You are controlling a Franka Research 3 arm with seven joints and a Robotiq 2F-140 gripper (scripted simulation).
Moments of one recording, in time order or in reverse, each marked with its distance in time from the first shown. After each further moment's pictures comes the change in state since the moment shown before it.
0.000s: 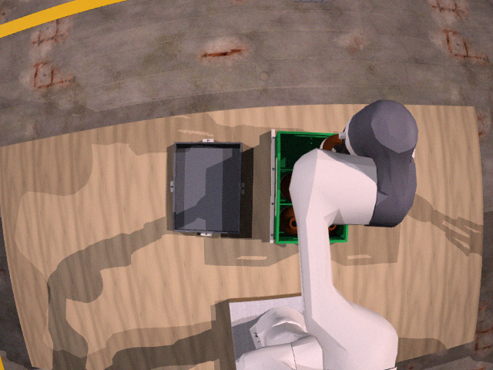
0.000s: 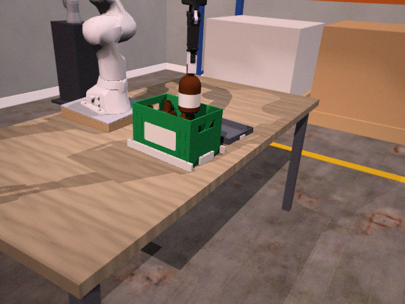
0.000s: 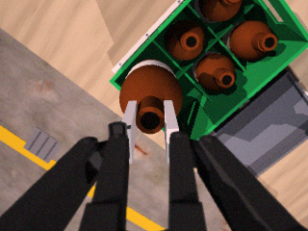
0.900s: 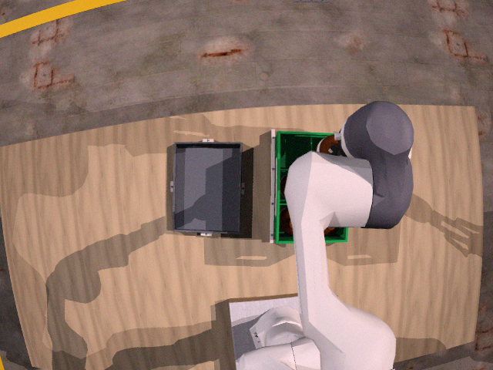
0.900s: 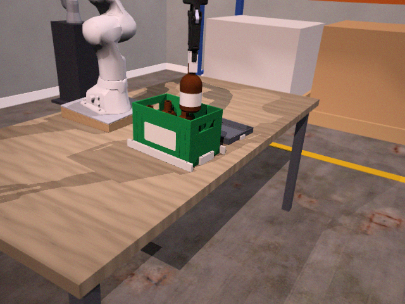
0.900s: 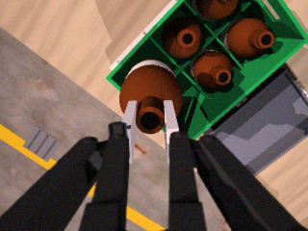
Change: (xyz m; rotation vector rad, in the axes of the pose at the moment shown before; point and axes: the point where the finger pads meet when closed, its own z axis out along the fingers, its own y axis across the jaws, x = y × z) arm -0.004 0.006 -0.002 0.002 -0.002 -0.003
